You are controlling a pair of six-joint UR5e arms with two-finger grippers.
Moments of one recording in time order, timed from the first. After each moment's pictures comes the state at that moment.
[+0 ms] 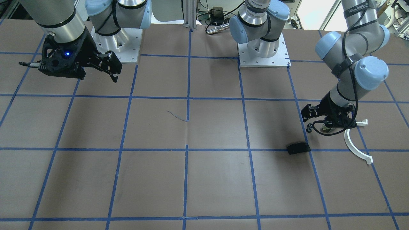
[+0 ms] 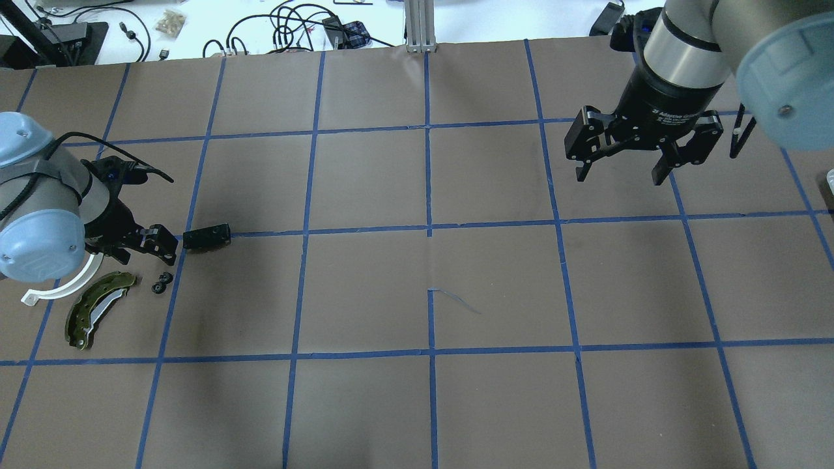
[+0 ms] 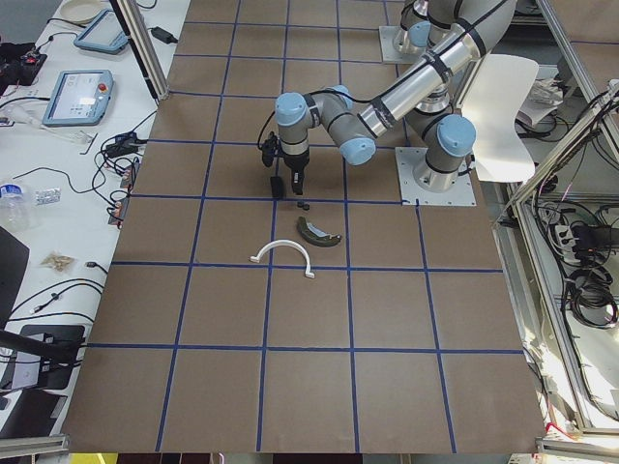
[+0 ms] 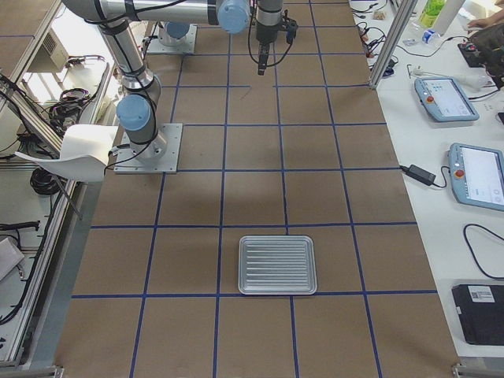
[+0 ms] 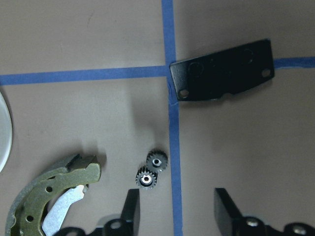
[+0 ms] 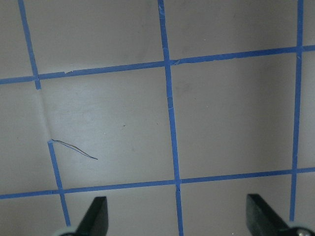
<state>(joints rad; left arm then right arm) -1.11 -1.72 -2.04 -1.00 1.64 0.51 1.55 -1.60 1.63 -1.53 -1.54 0.08</state>
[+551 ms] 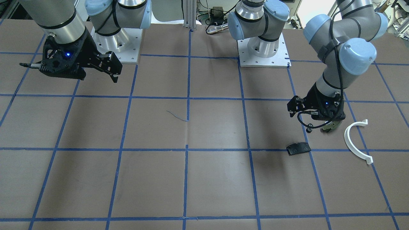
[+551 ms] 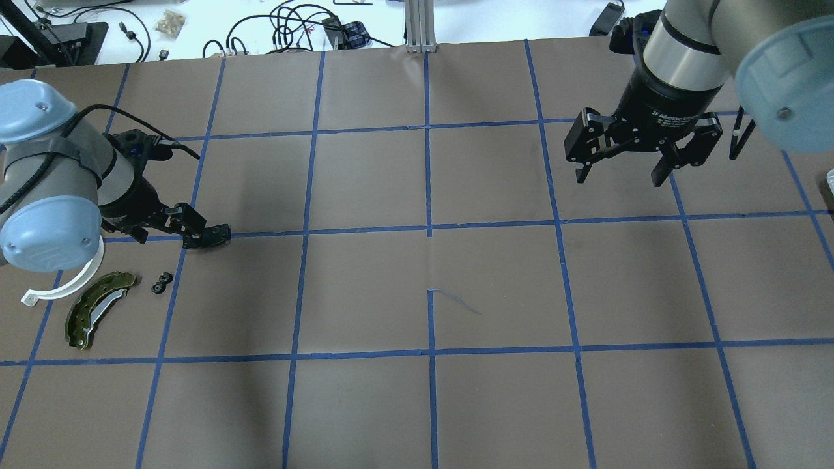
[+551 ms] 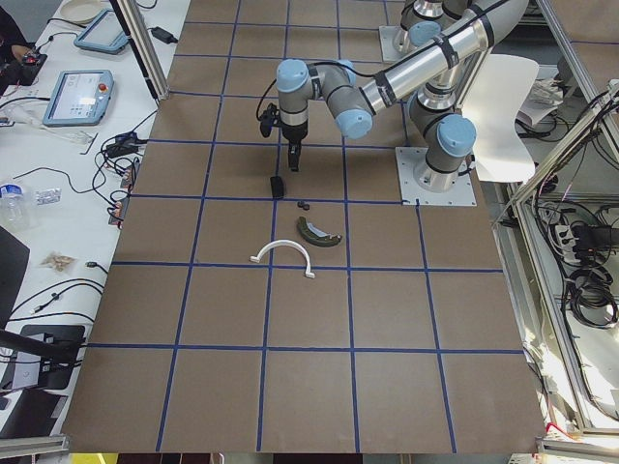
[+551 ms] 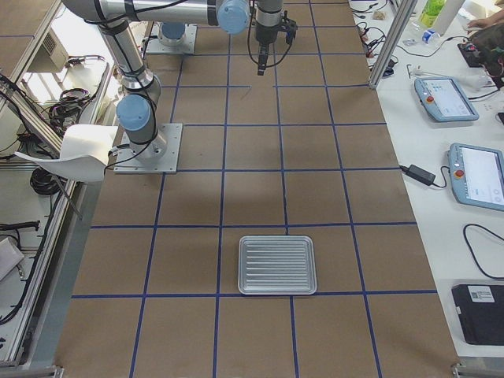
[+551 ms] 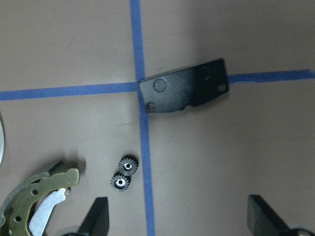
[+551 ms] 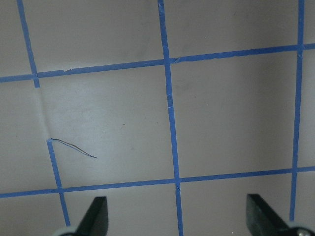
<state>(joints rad) -1.30 -1.60 -1.96 -1.17 1.62 0.34 1.55 -1.60 1.64 -1.54 -1.54 0.07</state>
